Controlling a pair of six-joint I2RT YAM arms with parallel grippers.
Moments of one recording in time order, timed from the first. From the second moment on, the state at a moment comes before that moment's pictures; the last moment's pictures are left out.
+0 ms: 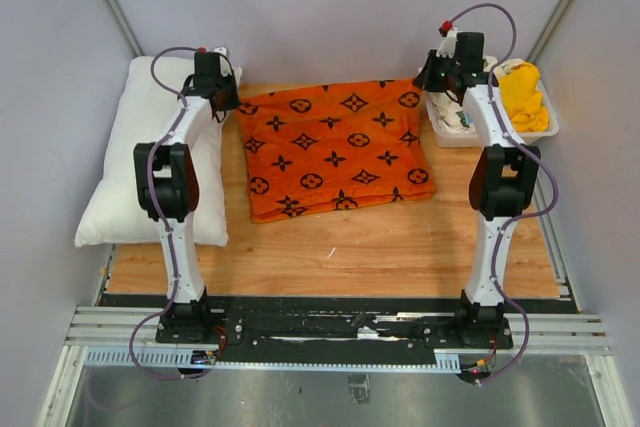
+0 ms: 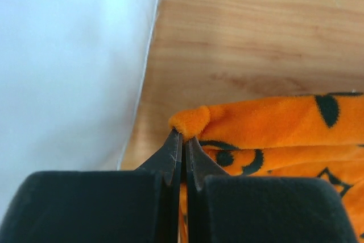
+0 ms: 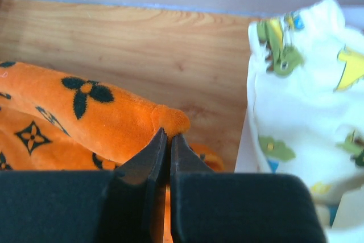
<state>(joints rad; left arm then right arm) -0.01 2.19 1.92 -0.35 0.07 -0.19 0.01 2.25 2.15 -0.42 -0.39 0.15</state>
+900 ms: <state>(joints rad) -0.11 1.41 0.83 0.03 -0.03 -0.36 -0.07 1.58 1.10 -0.12 -0.38 0.34</state>
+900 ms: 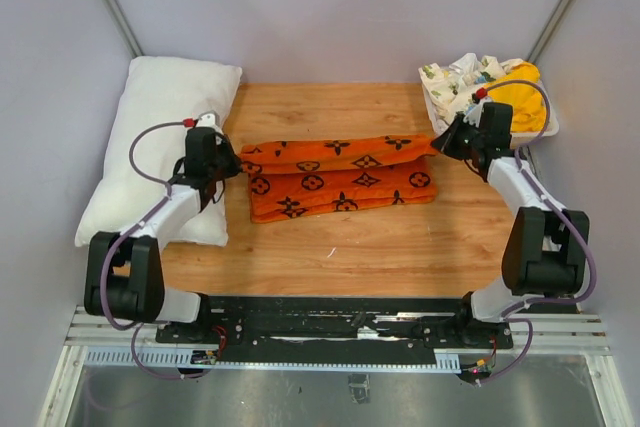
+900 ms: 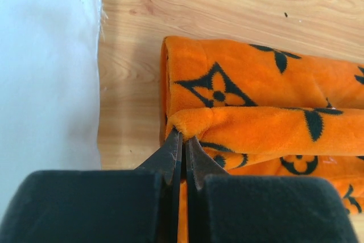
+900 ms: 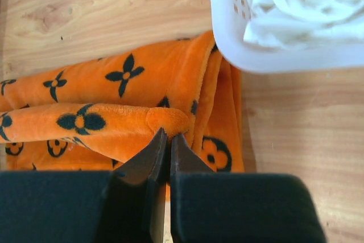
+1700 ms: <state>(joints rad) -0.16 1.29 0.53 0.16 0.02 -0.50 -0.14 1.51 0.73 0.07 -0.39 0.54</state>
